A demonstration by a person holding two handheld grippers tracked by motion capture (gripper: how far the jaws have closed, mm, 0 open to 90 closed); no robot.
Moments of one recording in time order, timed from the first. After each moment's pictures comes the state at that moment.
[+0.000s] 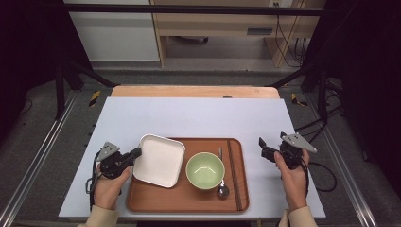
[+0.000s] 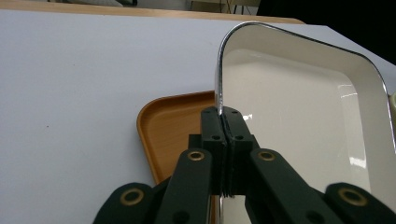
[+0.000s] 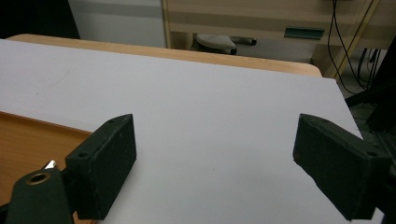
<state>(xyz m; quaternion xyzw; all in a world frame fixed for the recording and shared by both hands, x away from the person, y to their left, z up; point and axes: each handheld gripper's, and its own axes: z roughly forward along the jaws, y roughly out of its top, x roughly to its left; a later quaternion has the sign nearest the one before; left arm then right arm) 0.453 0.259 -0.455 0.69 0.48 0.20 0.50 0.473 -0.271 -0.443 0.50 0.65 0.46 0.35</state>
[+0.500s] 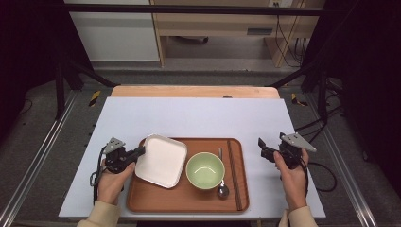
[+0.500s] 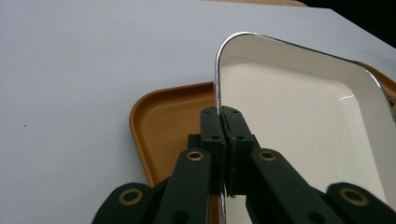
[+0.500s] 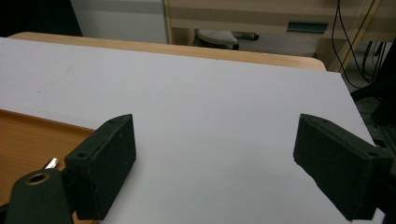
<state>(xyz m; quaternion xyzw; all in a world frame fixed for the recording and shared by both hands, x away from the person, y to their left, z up) 0.470 0.256 -0.460 0.71 0.49 0.17 0.48 0.475 -0.271 -0.445 0.51 0.65 0.46 0.34</state>
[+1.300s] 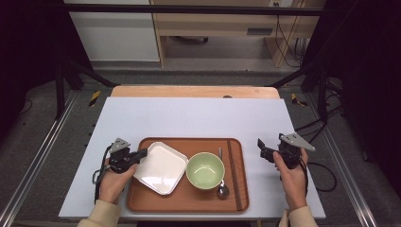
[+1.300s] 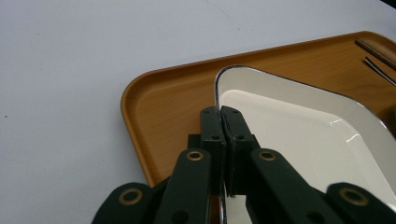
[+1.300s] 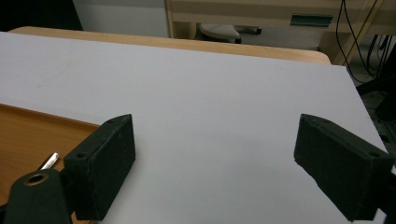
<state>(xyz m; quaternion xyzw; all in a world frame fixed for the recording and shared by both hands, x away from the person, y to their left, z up) 0.475 0.251 -0.468 0.74 0.47 0.17 0.45 0.476 -0.270 -0.446 0.51 0.65 0.45 0.33</state>
